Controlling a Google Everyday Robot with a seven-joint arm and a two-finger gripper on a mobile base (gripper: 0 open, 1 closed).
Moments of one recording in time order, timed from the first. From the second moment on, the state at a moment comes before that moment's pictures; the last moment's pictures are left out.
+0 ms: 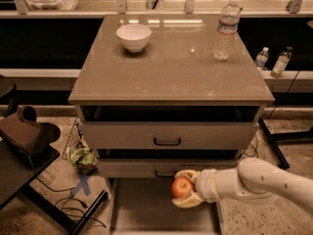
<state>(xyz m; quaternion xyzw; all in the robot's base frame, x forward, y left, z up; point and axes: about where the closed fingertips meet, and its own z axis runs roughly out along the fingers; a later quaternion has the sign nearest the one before) 0.442 -0.082 0.522 -0.58 0.67 0.28 0.37</state>
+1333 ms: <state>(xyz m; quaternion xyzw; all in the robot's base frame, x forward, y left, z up) 0.476 -0.118 0.681 -0.47 0.76 0.19 0.42</state>
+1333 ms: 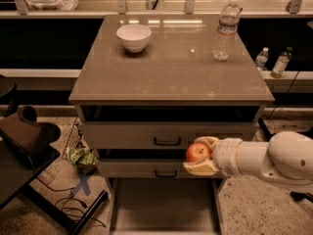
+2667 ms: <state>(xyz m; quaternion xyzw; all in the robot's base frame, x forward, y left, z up) 0.521 -0.133 0.773 -0.38 0.80 0.14 0.43</state>
